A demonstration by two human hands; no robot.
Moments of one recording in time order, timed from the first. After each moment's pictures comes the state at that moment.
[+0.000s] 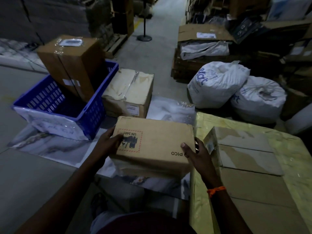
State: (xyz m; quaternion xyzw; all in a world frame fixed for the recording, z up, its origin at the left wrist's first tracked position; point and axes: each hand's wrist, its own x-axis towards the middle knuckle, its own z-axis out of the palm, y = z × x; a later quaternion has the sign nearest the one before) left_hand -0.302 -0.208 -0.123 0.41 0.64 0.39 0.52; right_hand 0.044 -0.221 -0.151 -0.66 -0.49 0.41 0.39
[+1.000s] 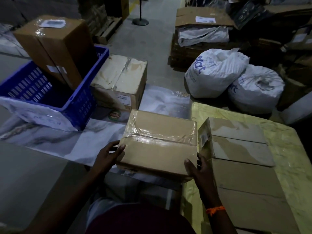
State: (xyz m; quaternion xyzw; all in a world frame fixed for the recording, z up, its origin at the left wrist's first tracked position) left_hand -0.264 -0.253 -0.191 0.41 0.66 0.38 0.50; right_hand 0.082 -0.288 -0.194 -0.68 -0.38 0.46 0.43
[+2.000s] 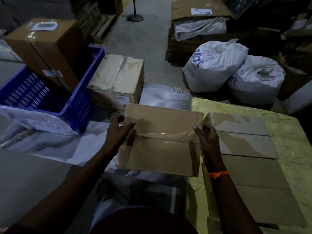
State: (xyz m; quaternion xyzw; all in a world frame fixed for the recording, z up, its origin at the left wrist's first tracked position) left_hand -0.228 -0.175 -0.144 0.45 0.67 0.42 0.41; right_hand 0.081 -0.201 -0.149 -0.67 -0.34 0.41 0.52
